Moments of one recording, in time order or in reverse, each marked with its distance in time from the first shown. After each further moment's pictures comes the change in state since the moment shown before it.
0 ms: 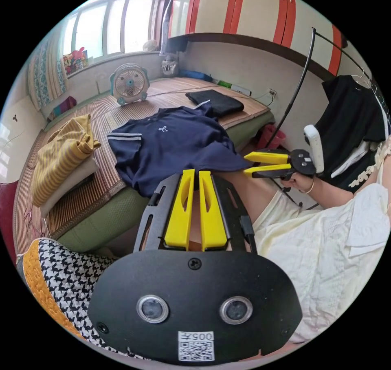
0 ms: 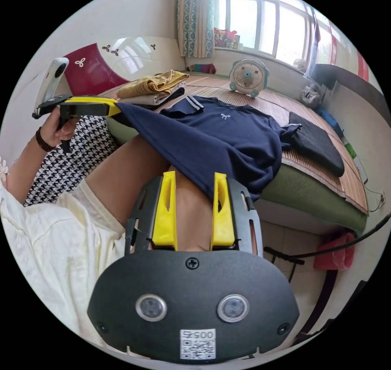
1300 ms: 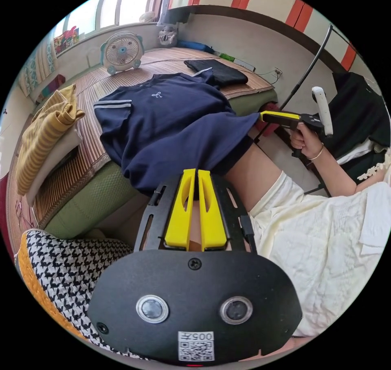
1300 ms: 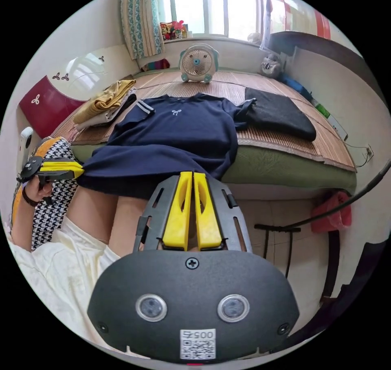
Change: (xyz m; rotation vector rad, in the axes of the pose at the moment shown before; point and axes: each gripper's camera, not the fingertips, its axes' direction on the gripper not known) left arm -0.013 -0.020 0.067 -0.229 0.051 -0.017; right arm 0.106 -0.044 -0.002 -0.077 0.103 0.220
